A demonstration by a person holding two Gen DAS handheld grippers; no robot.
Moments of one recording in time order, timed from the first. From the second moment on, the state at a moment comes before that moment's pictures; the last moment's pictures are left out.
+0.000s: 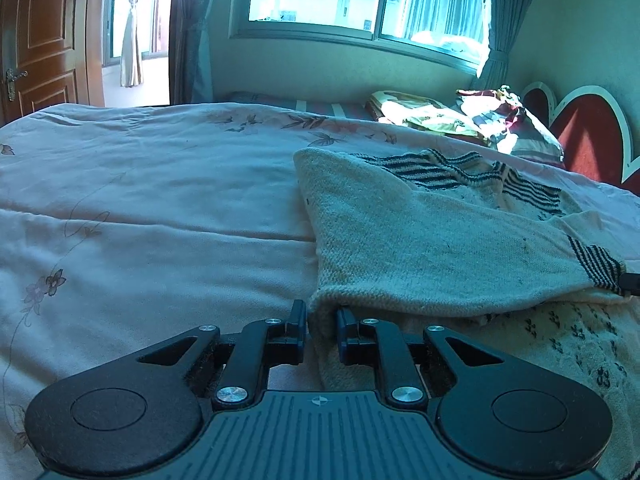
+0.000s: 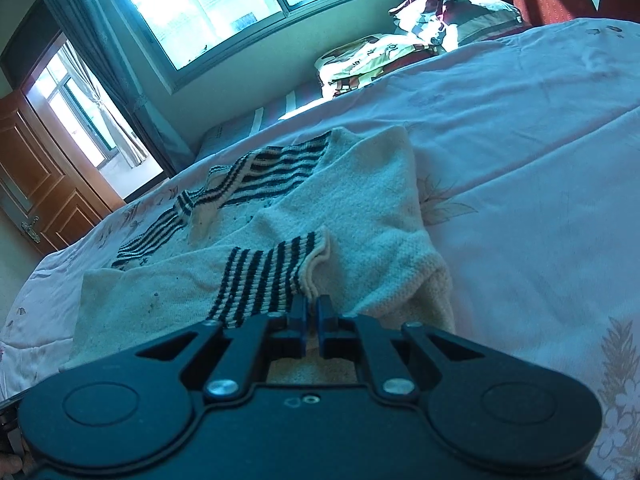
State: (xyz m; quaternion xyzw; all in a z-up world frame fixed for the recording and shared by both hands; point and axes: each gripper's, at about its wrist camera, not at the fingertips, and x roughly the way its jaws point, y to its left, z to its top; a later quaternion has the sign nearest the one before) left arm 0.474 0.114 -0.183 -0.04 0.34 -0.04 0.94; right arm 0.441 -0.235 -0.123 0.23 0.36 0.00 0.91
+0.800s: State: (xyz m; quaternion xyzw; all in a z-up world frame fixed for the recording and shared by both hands) left arm 0.500 0.077 -0.144 -0.02 0.30 -0.08 0.95; right arm 0.442 -0.249 -0.099 0.17 0.32 0.04 0.93
